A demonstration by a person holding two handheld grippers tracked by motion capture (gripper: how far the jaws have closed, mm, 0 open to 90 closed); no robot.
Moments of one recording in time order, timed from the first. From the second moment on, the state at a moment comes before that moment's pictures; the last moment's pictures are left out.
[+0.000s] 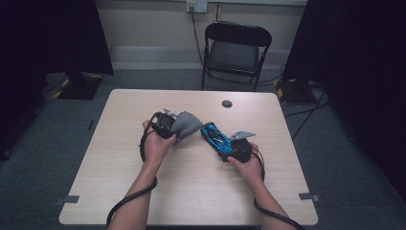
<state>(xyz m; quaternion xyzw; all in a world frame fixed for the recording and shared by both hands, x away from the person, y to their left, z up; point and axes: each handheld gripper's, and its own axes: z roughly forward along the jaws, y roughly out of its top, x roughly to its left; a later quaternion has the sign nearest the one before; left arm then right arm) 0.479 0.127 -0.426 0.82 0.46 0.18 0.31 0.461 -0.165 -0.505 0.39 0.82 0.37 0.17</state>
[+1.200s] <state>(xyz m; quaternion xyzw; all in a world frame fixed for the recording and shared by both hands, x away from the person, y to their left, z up) 0.444 0.044 -0.431 0.87 0.36 0.15 0.31 0.461 -0.165 -0.505 0.39 0.82 0.37 0.18</state>
